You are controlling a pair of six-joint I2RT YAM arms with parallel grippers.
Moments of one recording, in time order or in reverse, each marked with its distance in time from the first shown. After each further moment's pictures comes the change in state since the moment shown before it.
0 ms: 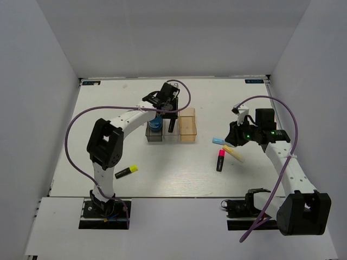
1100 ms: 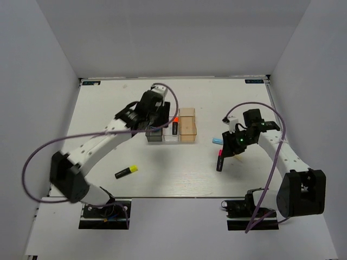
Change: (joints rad) left arm -0.047 -0.433 -0.240 -0.048 -0.090 0.080; right arm 0.072 0.170 0.062 -0.298 -0.010 0.014
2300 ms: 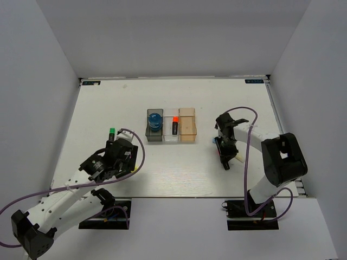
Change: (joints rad) left arm -0.038 -0.765 -0.679 -0.276 -0.275 0.032; right arm 0.245 0.361 0.007 0.147 0.586 0.448
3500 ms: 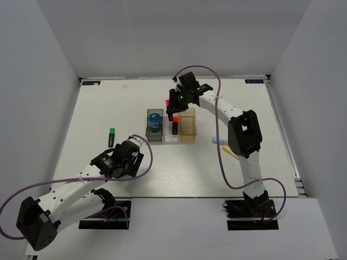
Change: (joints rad) left arm 0.001 0.108 -0.090 0.064 0.098 0.139; right arm 0.190 0.565 1.004 0.187 -0.393 0.241
